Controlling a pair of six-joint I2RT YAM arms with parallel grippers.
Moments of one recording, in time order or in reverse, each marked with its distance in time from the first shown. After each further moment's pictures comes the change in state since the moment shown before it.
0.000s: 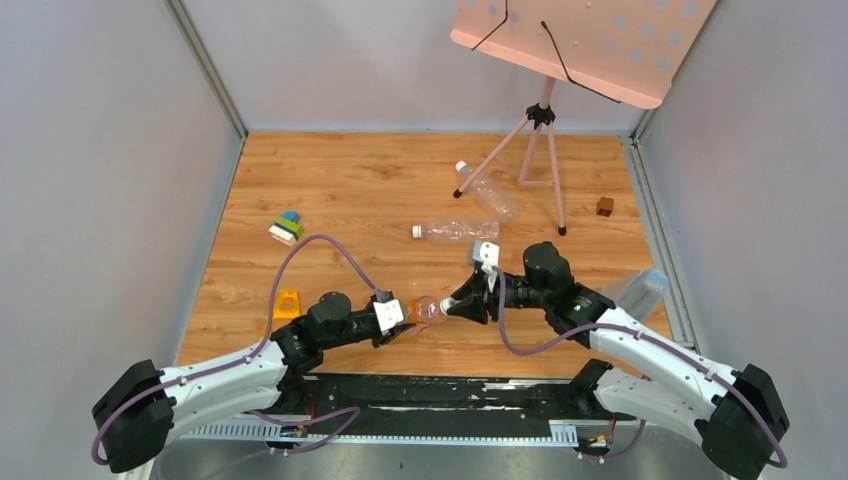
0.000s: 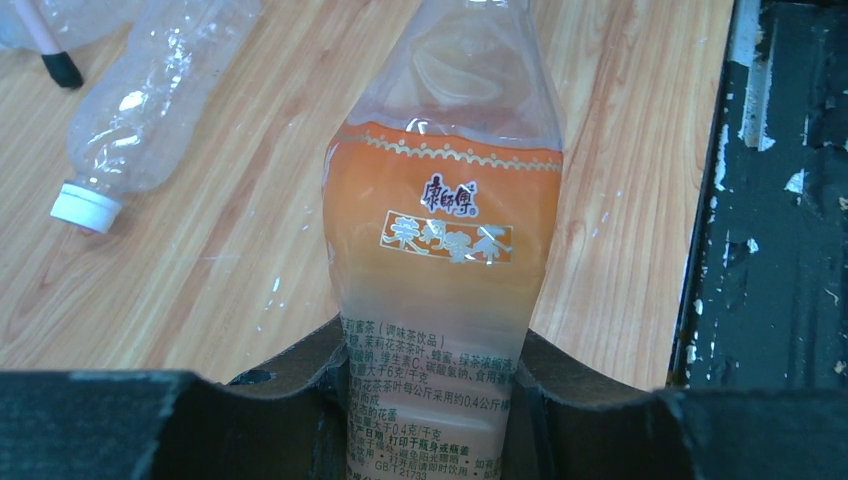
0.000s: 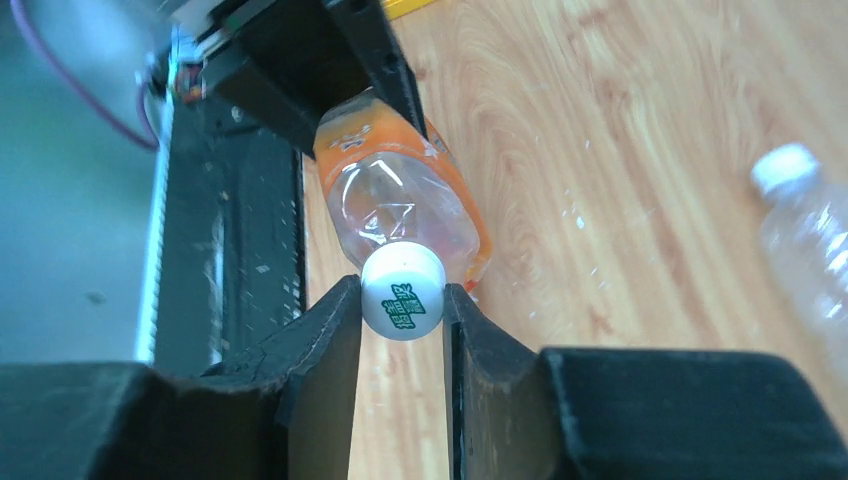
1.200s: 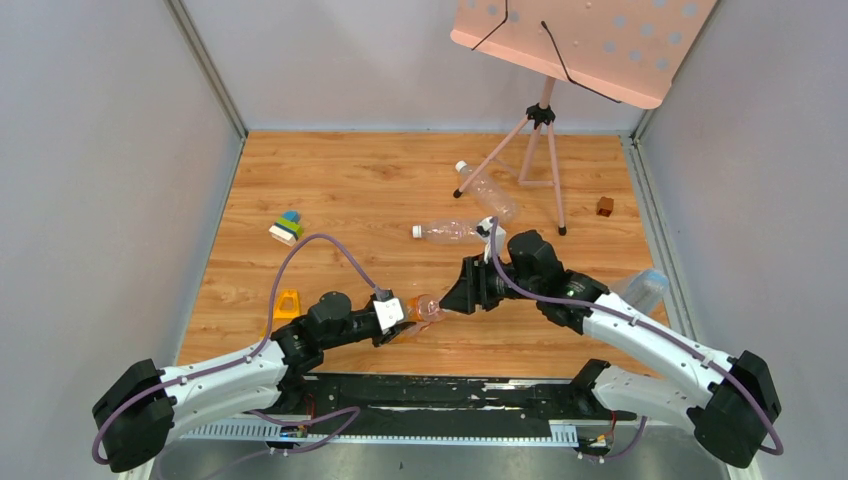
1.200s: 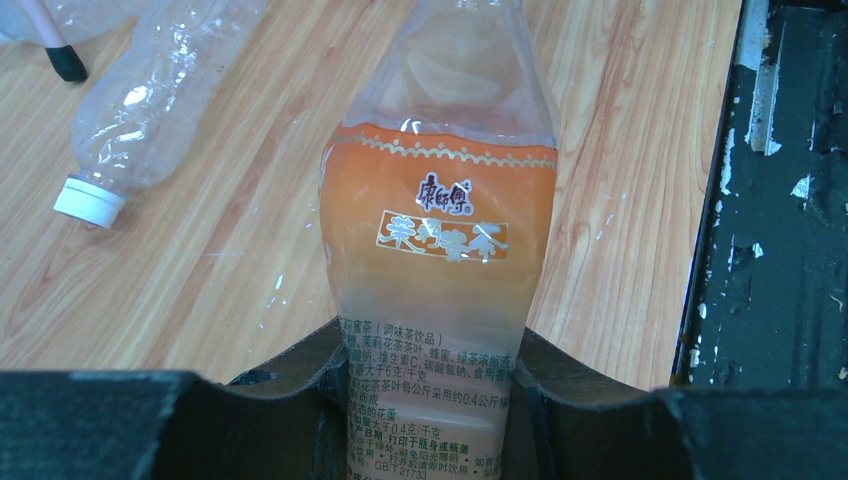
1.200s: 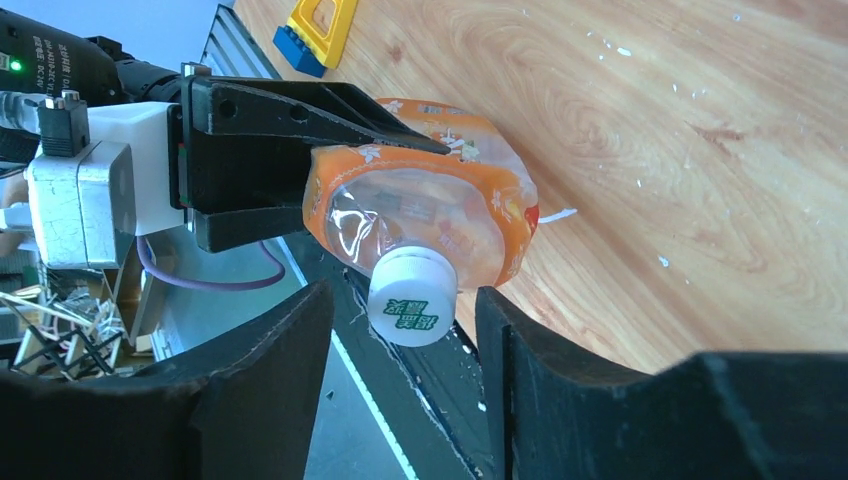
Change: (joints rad) left arm -0.004 0.003 0.002 -0.001 -0.004 -0.003; right arm 0.011 0.081 0.136 -0.220 0.178 0.586
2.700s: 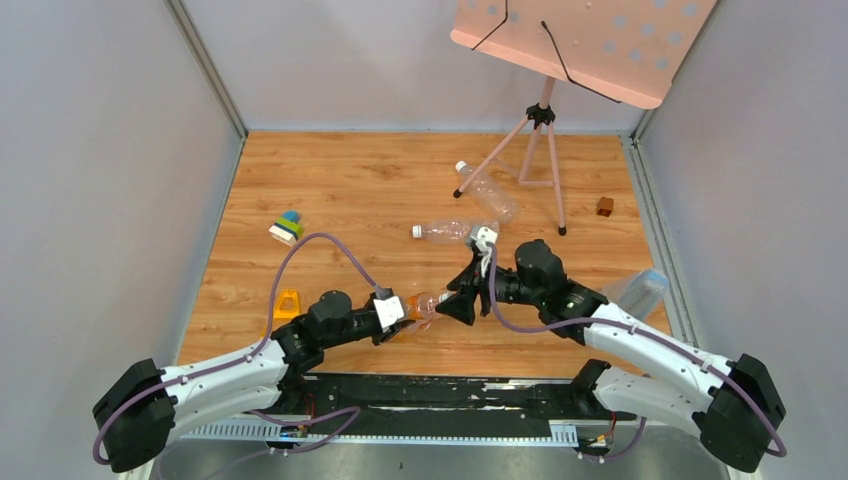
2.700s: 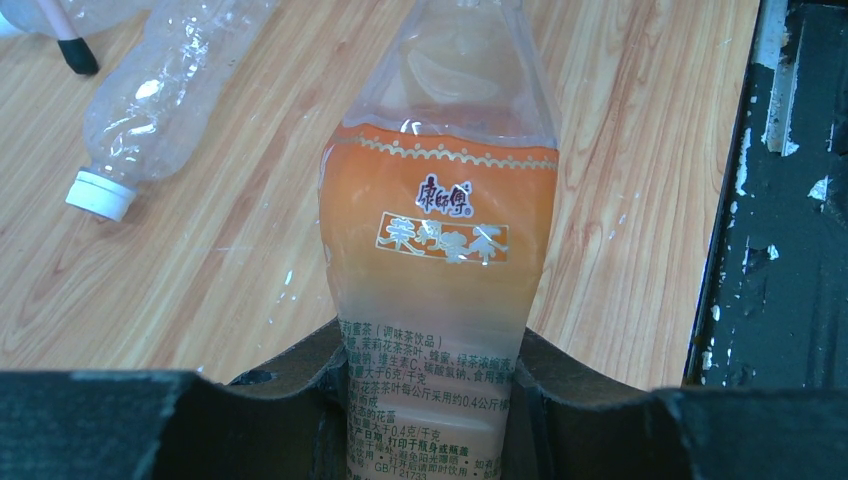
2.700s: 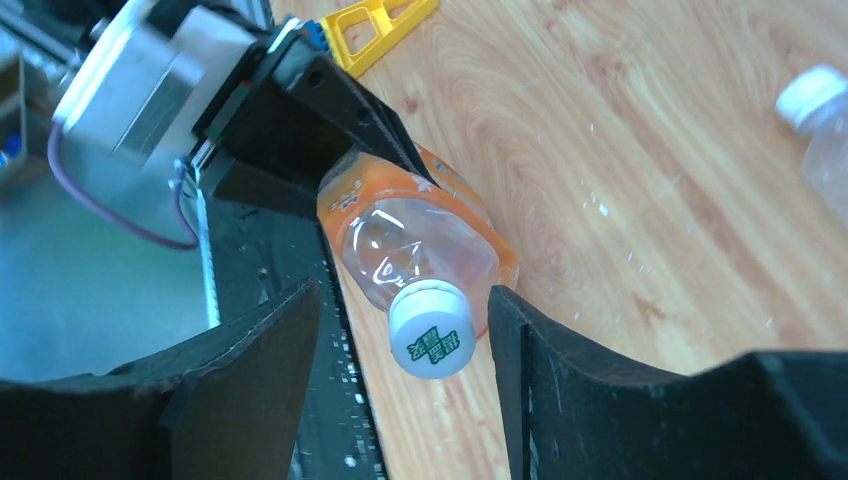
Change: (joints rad) left arm 0.005 0.007 0.006 -0.003 -0.010 0.004; right arm 0.021 -0.058 -0.130 0.289 -0.101 -0.462
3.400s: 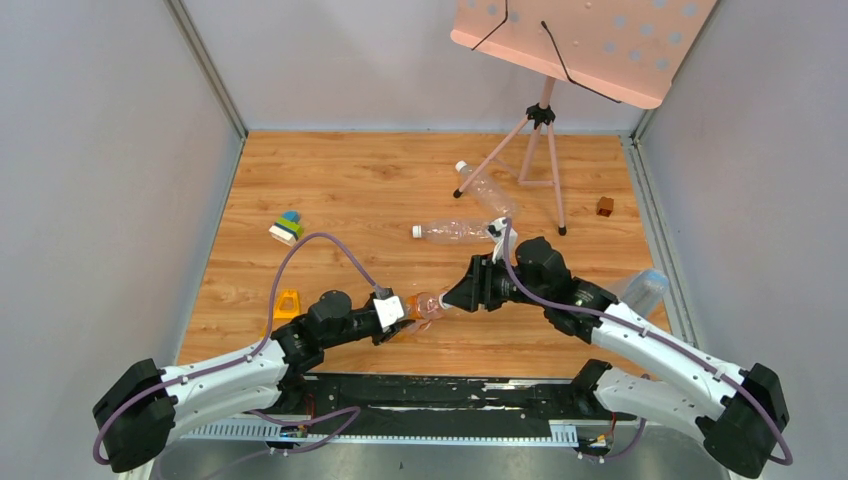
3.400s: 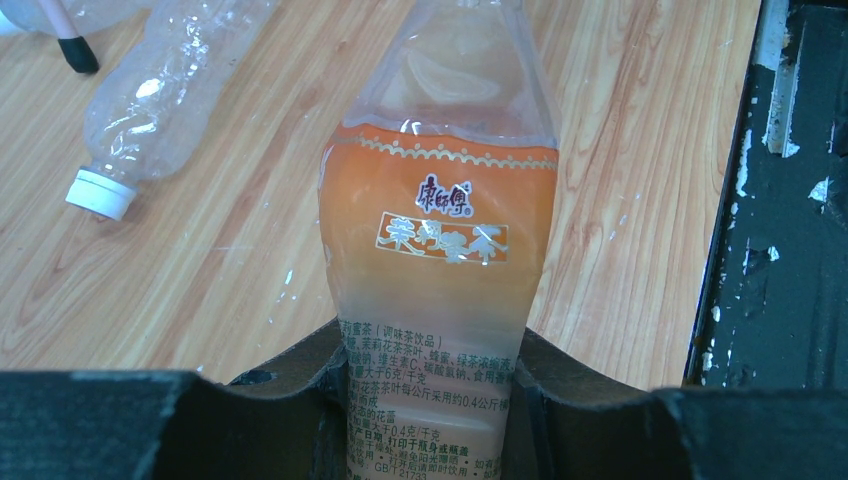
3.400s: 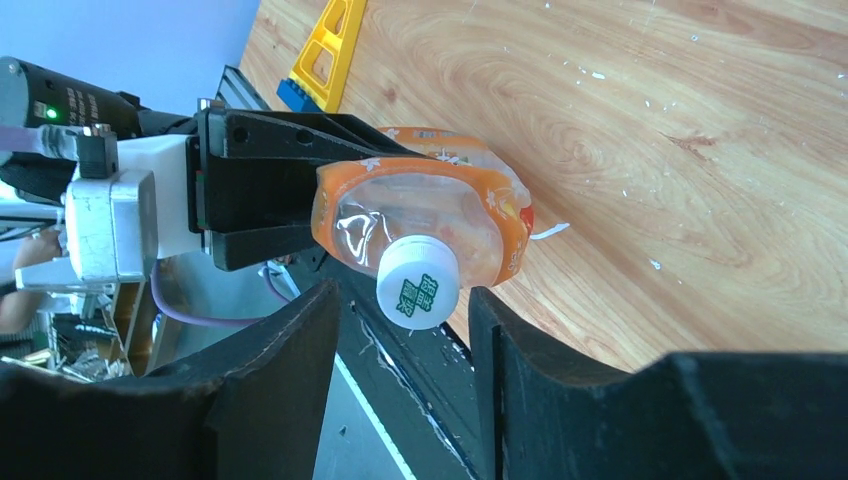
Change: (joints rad) left arm 0.000 0.001 0.000 0.000 0.000 -0.003; right arm 0.000 -0.015 0.089 -0.273 0.211 0.543
